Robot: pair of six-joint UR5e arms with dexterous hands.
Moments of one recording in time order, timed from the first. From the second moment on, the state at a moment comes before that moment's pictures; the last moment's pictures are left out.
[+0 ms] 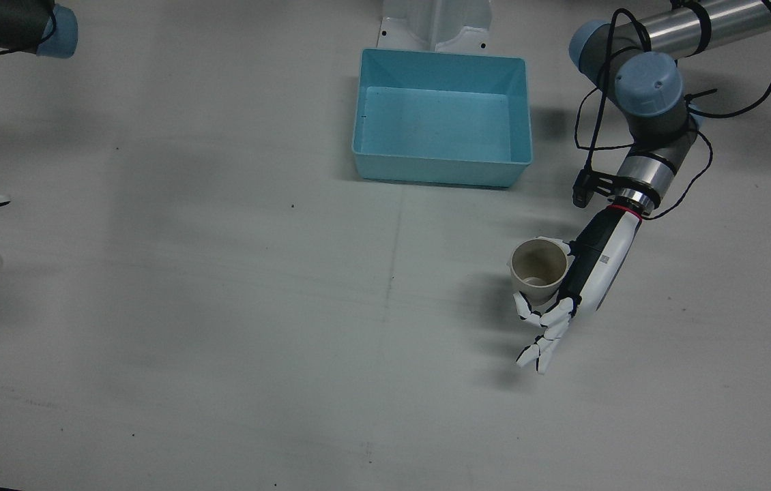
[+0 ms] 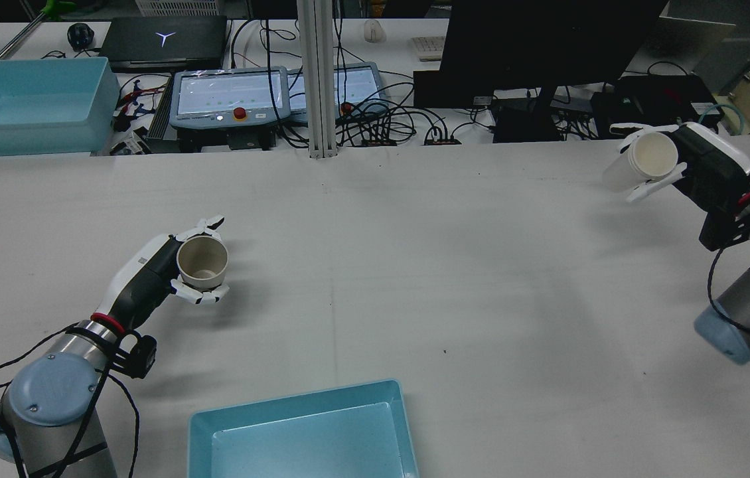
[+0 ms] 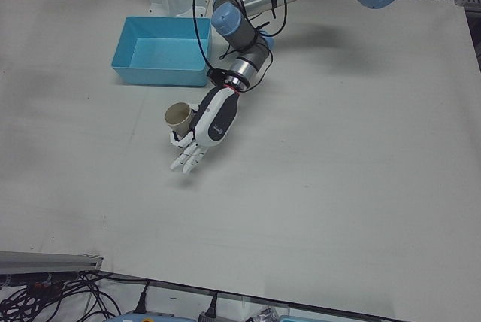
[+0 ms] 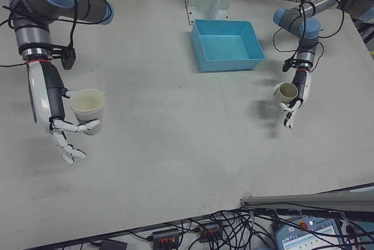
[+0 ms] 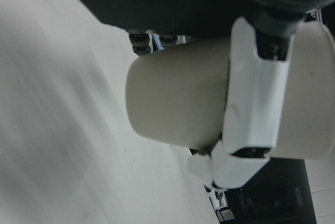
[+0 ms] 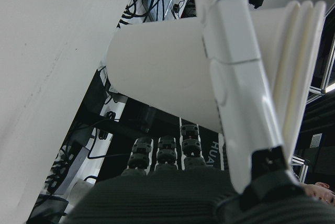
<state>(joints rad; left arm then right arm) -0.51 -1.99 -1.71 0.43 0.95 0.44 1.13 -1.44 1.67 -3.35 -1.38 -0.33</state>
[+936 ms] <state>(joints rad) -0.47 -2.13 -1.62 0.41 1.00 0.53 0.84 -1.16 1.93 -4.03 -1.11 -0.32</state>
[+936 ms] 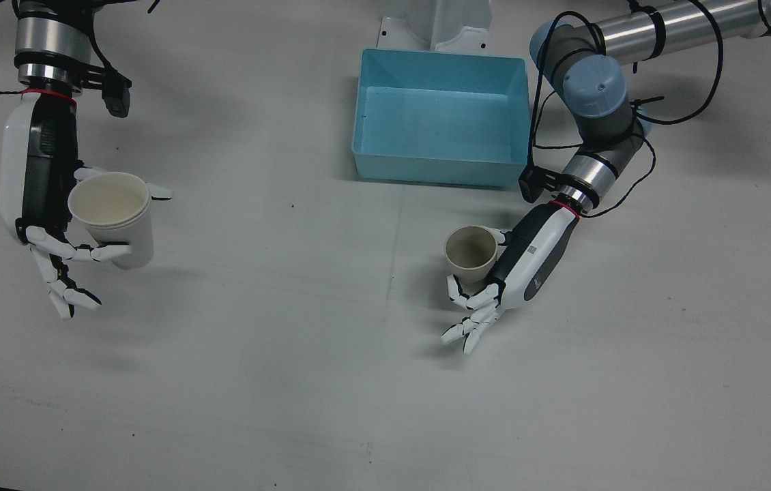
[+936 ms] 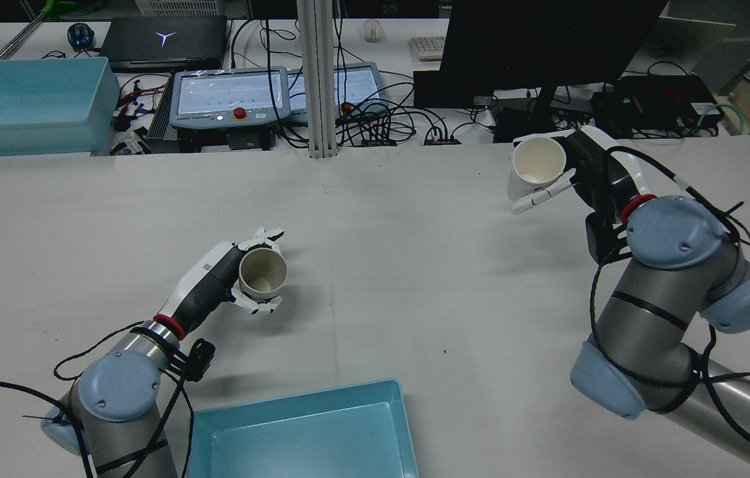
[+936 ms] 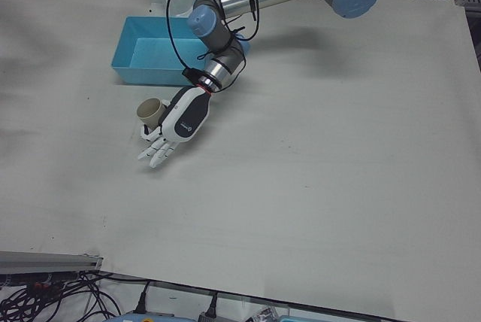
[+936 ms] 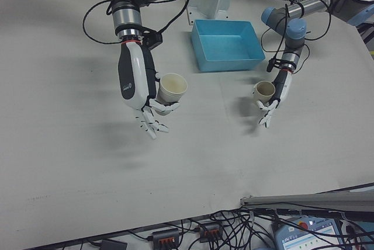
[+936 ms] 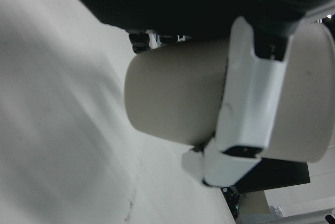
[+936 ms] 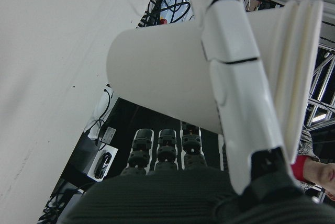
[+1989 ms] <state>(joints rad) -0.44 -2.39 -1.42 0.37 1.00 0.59 0.79 -0.90 1.90 -4.41 -1.03 -0.45</state>
